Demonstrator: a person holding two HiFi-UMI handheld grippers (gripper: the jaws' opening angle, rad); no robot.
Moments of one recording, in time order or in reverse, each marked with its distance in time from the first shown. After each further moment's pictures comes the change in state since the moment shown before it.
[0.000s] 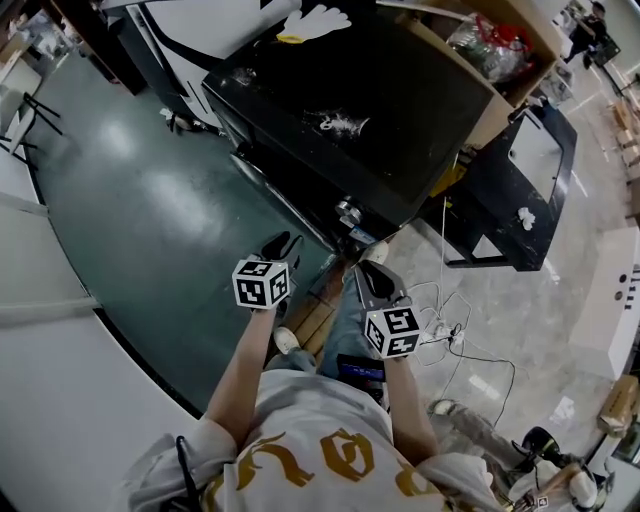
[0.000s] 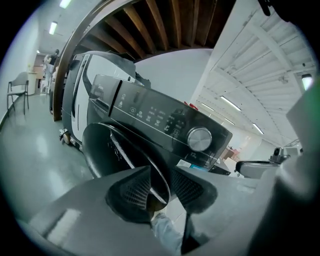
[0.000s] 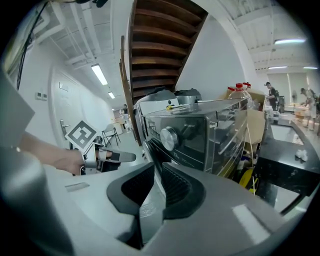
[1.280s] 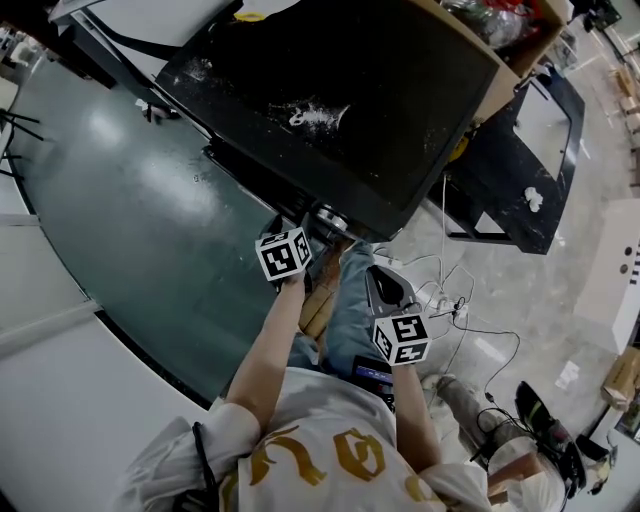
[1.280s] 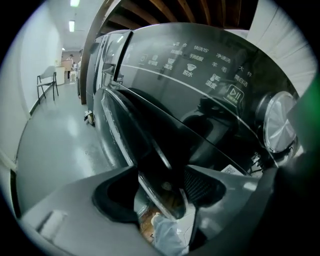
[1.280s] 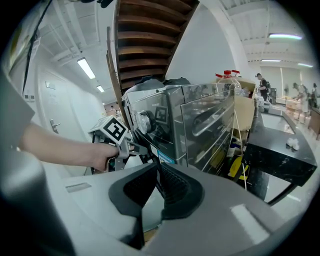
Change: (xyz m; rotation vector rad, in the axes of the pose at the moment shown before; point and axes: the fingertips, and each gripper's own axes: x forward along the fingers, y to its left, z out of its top) left arm 0.112 0.035 -0.025 -0.197 0.142 0.300; right arm 0.002 -0.058 -0.035 0.071 0.112 -0.071
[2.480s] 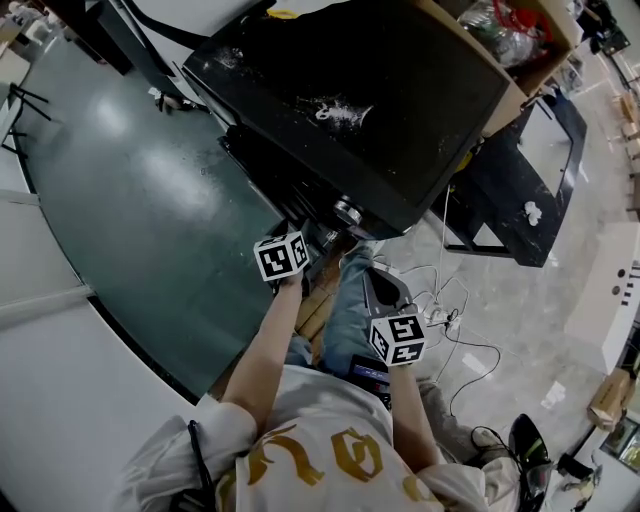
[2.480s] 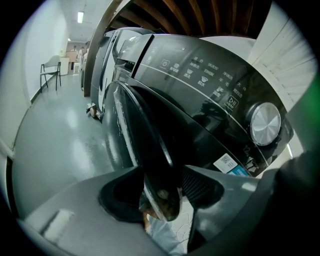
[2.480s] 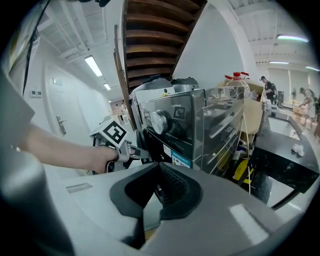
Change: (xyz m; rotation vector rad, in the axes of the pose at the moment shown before) left arm -0.021 0.022 -0.022 -0.077 0.013 -0.041; right arm -0.002 0.032 0.000 -0.054 0.011 0.048
